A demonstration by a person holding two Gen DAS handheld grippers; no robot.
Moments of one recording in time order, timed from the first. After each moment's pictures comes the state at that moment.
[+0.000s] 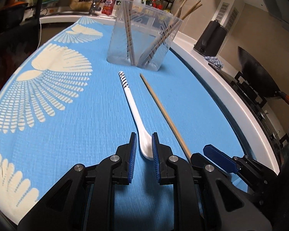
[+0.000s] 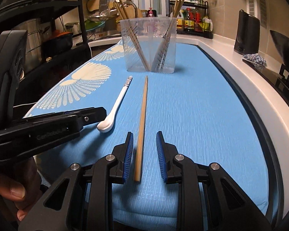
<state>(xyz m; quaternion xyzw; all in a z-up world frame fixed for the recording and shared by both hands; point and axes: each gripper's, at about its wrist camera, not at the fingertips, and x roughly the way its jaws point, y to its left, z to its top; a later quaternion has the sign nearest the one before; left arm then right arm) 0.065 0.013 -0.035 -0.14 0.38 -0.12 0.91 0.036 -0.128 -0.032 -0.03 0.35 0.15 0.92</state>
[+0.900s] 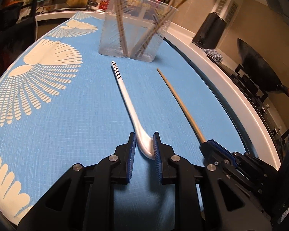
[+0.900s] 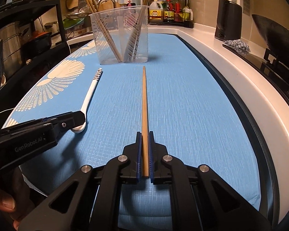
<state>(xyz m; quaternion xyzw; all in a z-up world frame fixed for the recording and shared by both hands) 0.066 -0.009 -0.040 -0.13 0.40 -0.12 0.90 0.046 -0.157 -0.042 -0.02 0.37 0.08 0.92</state>
